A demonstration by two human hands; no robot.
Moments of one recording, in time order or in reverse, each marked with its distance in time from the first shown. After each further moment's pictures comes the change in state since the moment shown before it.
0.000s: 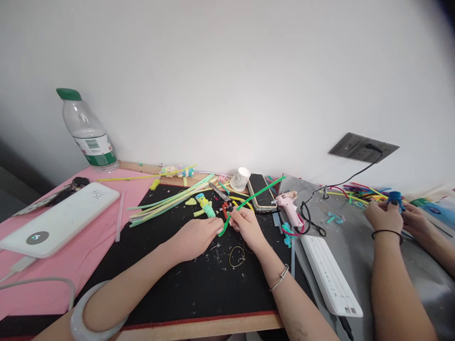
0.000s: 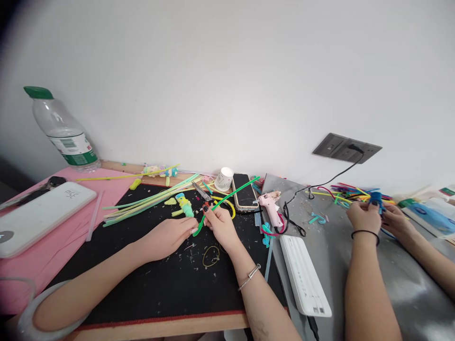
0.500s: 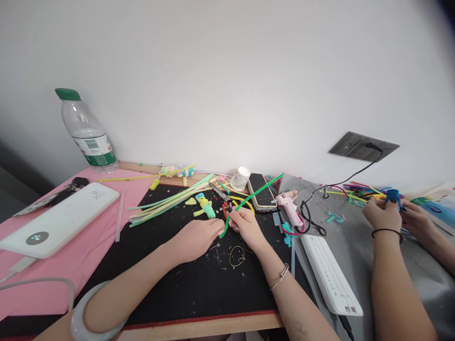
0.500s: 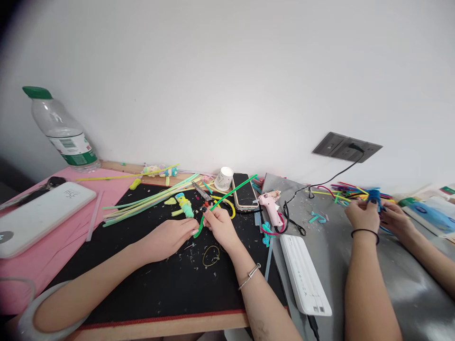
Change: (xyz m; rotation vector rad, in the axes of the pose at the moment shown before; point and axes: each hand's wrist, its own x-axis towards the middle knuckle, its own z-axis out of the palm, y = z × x) left_hand 0.000 0.004 -0.003 -0.005 -0.027 0.013; right_hand 0.000 0.000 0.000 -0.009 -0.026 0.032
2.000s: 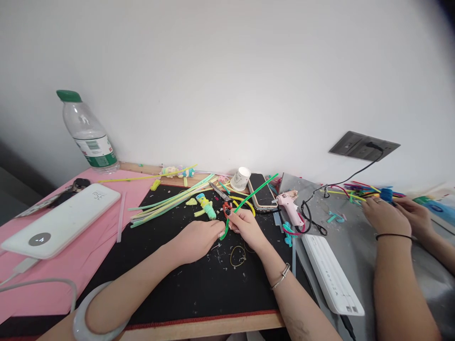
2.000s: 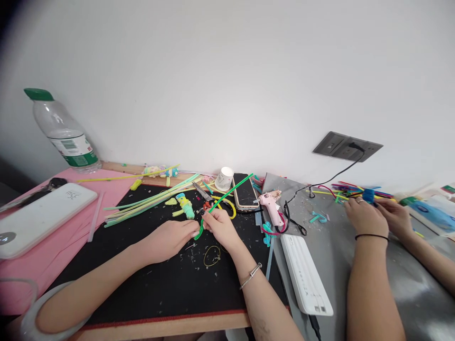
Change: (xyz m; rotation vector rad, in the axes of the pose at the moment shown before) left_hand -0.001 0.000 0.001 0.100 -0.045 0.025; right_hand -0.001 -0.007 0.000 -0.064 -0.066 -0.005
